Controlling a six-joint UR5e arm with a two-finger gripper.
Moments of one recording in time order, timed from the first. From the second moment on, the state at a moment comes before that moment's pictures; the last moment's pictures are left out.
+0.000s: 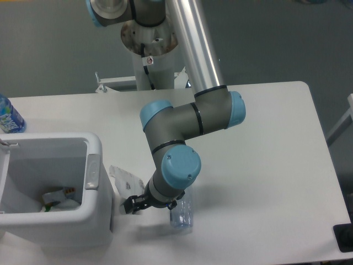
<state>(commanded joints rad) 2.29 -2.20 -1.39 -1.22 1.31 -0.01</state>
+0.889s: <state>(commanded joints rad) 2.28 -2.22 -1.41 -1.22 1.32 -0.03</state>
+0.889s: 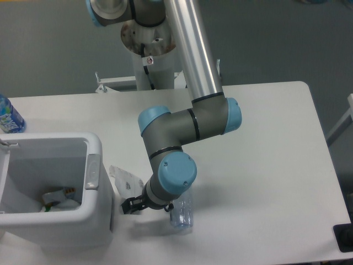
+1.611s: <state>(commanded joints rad) 2.26 -2.22 -1.44 -1.22 1.35 -0.03</state>
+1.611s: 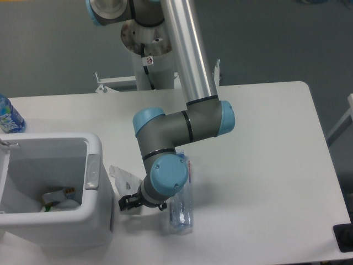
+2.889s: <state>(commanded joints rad) 2.26 -2.19 -1.50 -1.22 1.41 -0.01</state>
